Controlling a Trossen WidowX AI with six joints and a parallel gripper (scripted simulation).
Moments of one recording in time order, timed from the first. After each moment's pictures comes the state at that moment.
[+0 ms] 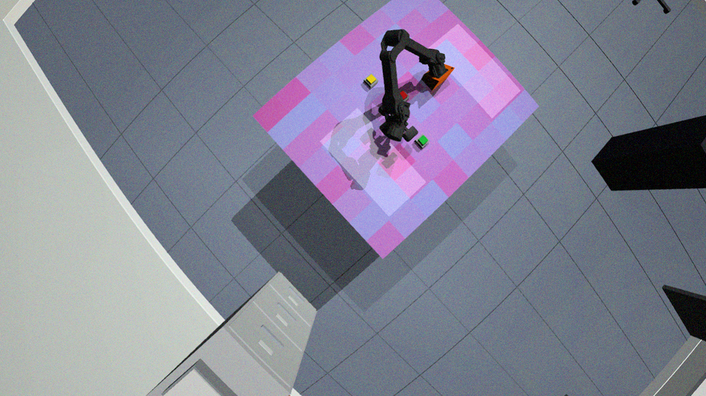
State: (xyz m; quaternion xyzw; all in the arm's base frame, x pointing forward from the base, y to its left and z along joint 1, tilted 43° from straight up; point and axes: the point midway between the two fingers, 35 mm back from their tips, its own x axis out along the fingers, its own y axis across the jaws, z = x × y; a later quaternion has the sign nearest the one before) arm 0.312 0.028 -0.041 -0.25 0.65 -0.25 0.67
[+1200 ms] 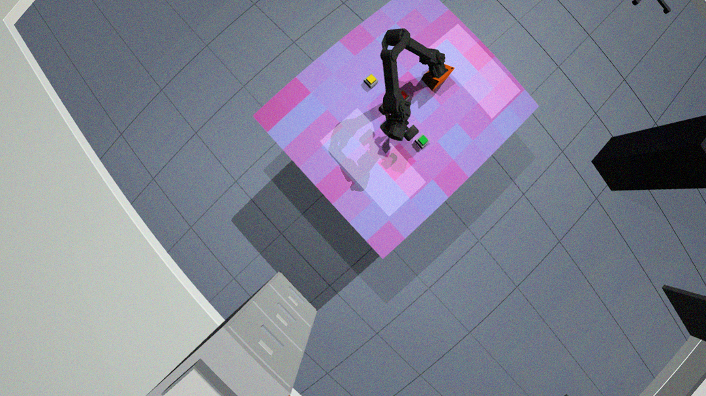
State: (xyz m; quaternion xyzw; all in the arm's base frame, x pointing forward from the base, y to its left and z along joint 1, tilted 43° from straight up) arm 0.309 0.033 -0.034 -0.26 0.66 -0.25 0.66
